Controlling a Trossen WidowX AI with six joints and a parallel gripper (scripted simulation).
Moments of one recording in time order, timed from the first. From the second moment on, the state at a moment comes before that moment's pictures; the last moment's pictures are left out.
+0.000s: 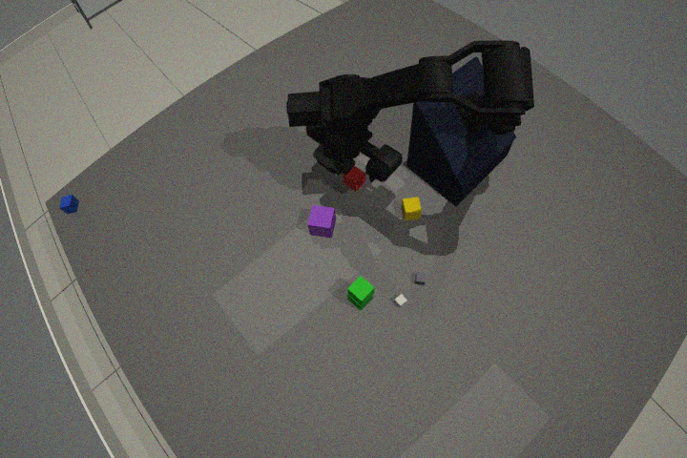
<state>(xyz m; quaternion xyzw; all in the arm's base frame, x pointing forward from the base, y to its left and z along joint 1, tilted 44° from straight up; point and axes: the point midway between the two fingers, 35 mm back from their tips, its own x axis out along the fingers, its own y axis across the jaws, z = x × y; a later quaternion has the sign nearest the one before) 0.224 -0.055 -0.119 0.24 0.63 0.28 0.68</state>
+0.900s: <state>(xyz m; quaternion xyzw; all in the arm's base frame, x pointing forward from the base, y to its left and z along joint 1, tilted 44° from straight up) 0.230 -0.032 -0.146 0.23 0.62 0.28 0.69</state>
